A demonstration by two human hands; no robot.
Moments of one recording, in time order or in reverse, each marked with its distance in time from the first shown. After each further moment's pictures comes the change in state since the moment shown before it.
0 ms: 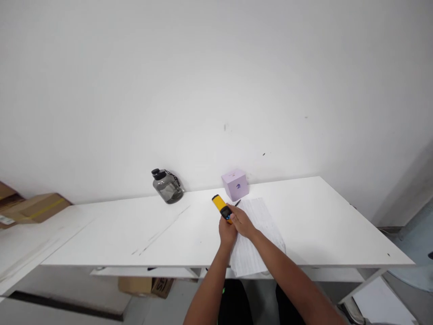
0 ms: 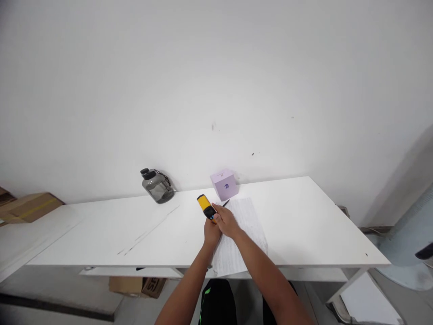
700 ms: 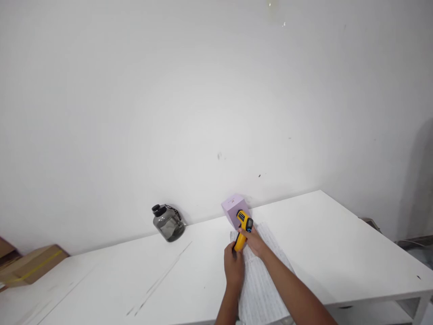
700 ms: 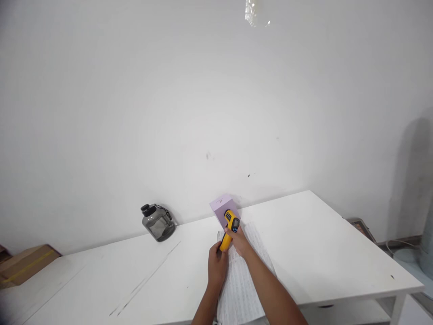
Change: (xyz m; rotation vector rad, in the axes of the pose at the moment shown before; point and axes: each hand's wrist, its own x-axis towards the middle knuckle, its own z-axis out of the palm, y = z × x) left_hand 0.015 -0.036 0.007 0.006 0.064 0.146; right_hand 0.036 0.021 -0.004 1.081 0.417 0.518
